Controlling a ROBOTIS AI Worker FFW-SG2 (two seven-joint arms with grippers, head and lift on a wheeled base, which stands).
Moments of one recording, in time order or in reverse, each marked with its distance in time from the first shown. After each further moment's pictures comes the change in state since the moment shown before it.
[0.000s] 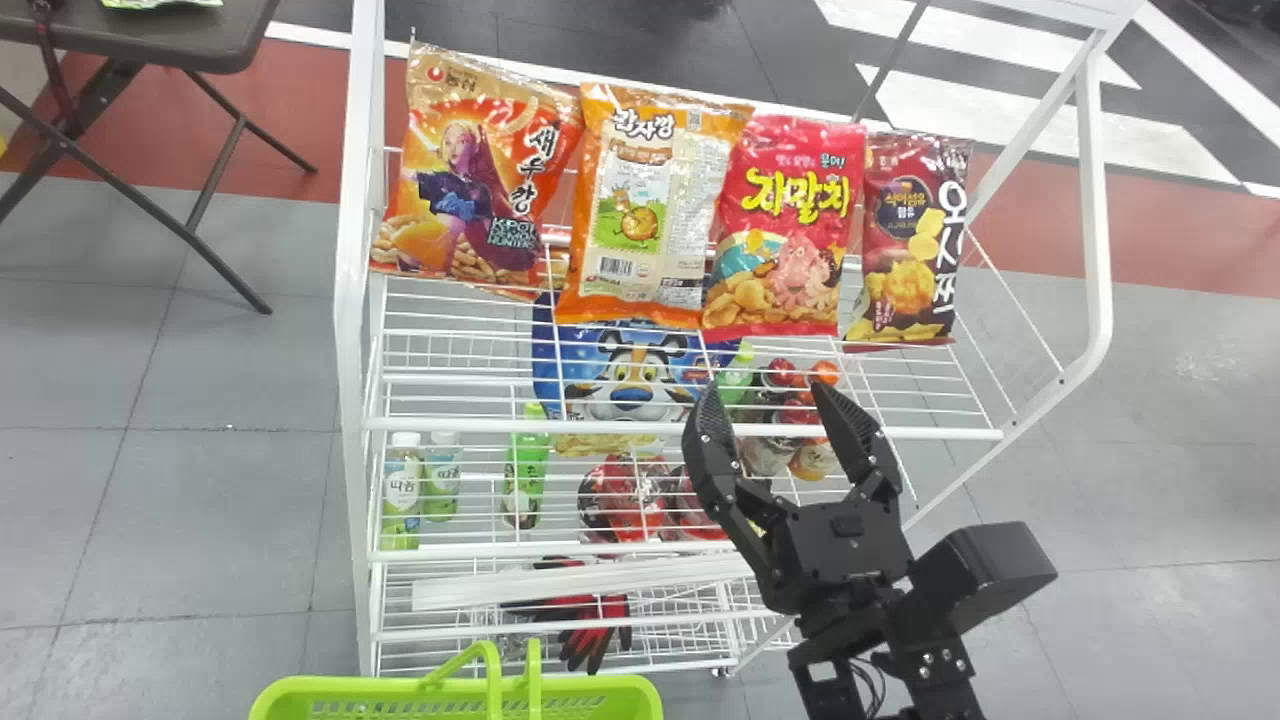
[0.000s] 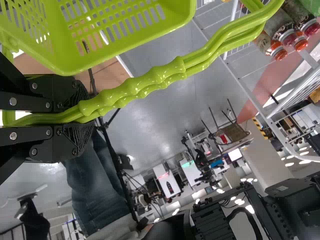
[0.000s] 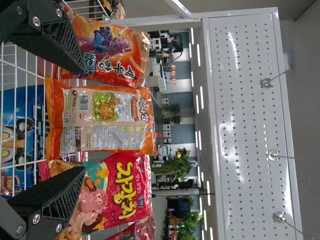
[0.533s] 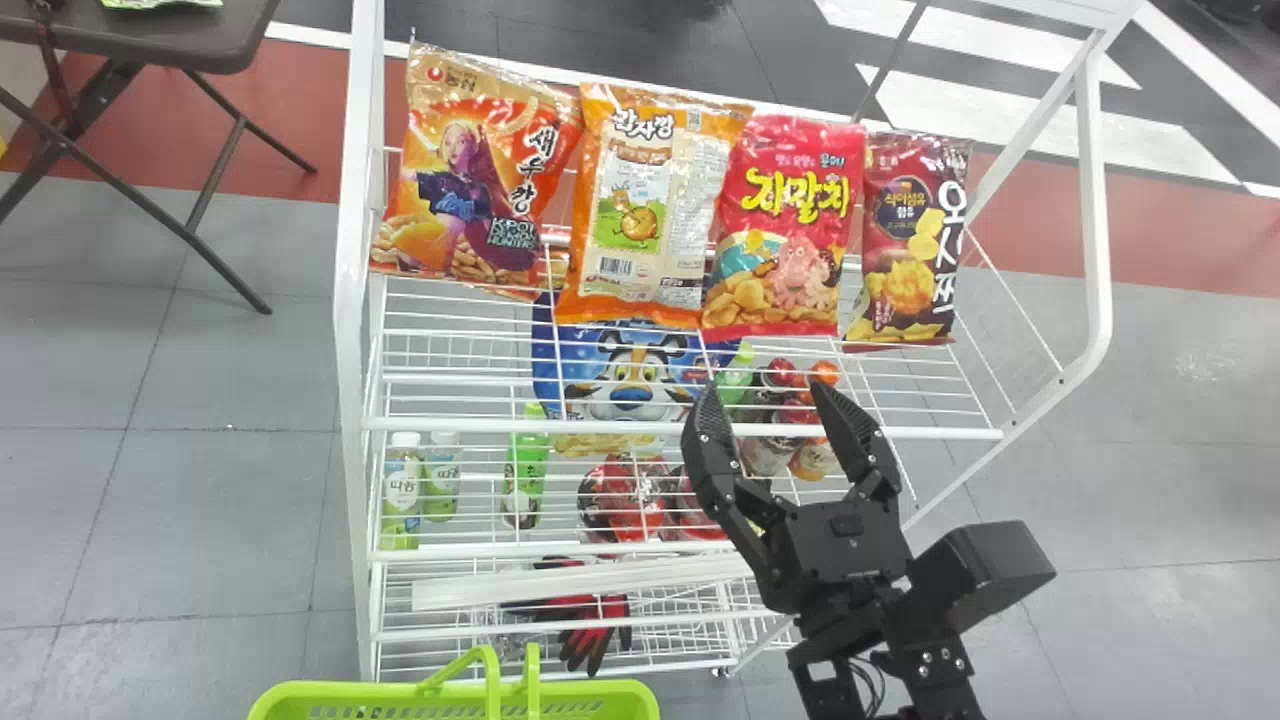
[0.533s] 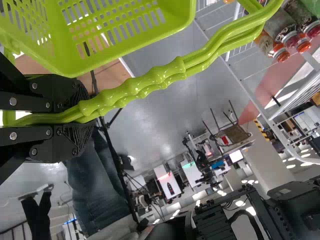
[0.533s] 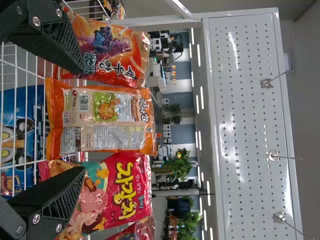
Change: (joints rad) left arm 0.000 0.000 0.001 0.000 -0.001 0.011 -0.003; right arm -0.002 -0.001 0.000 0.000 0.002 0.002 0.000
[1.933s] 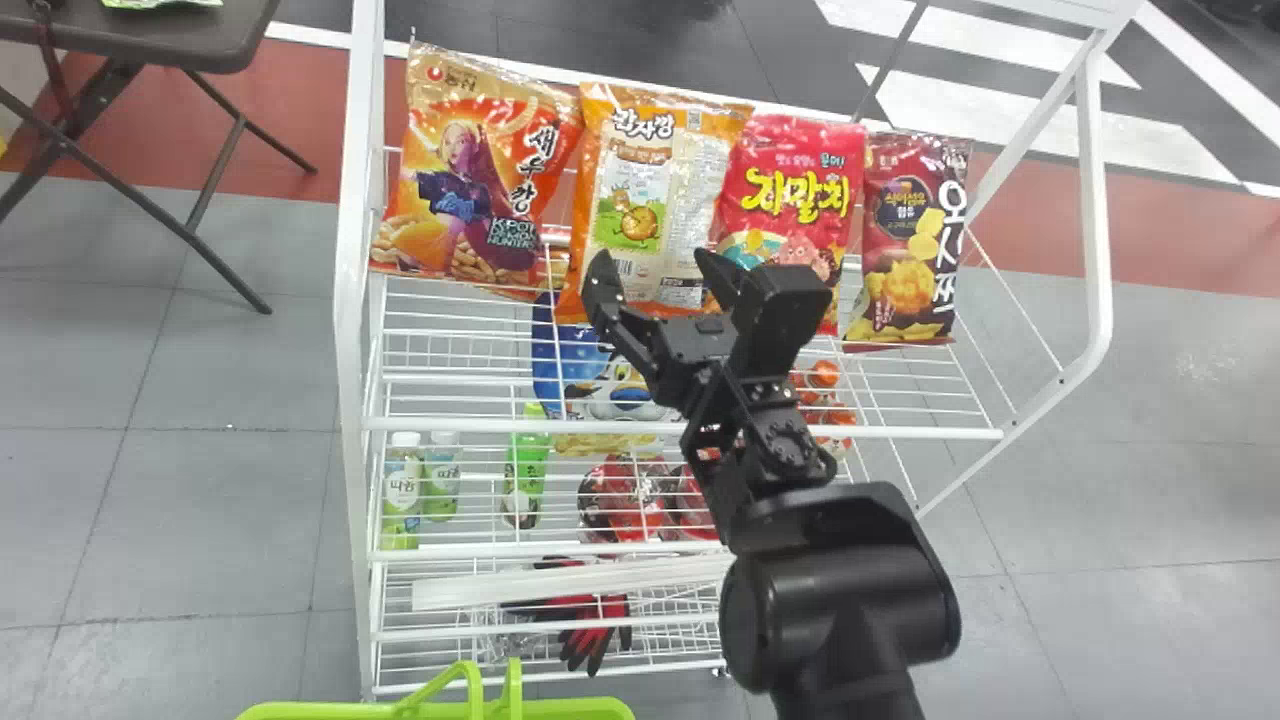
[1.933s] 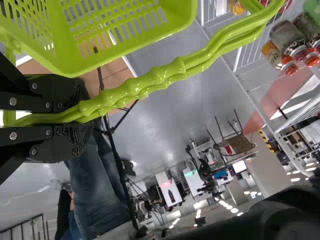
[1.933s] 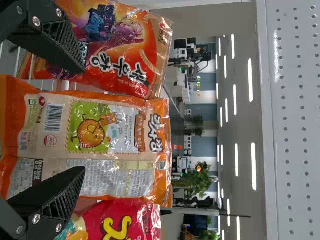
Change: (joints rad) left arm 0.016 -0.006 0.017 -0.023 -0.018 0.055 0.014; right arm -0.587 0.023 0.077 0.361 0.111 0.340 -0.002
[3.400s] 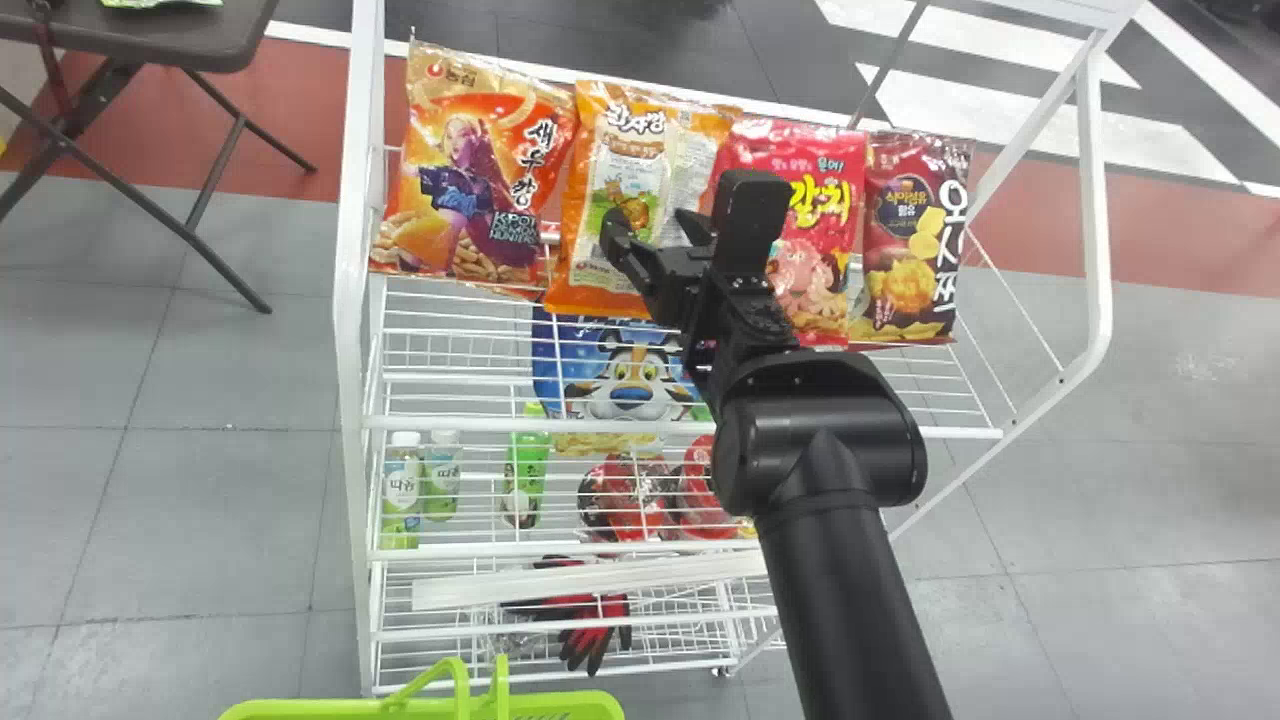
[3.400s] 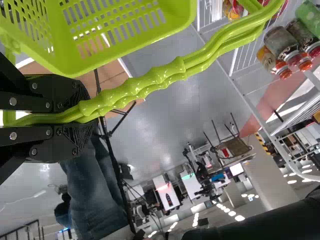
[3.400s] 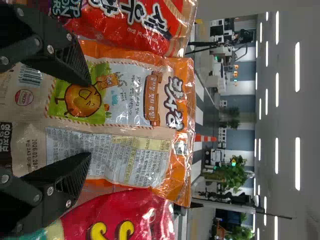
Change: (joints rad) left arm 0.014 -0.003 0.020 -0.004 -0.006 -0.024 -0.003; right arm -0.298 -0.005 -0.030 0.303 0.023 0.146 0.028
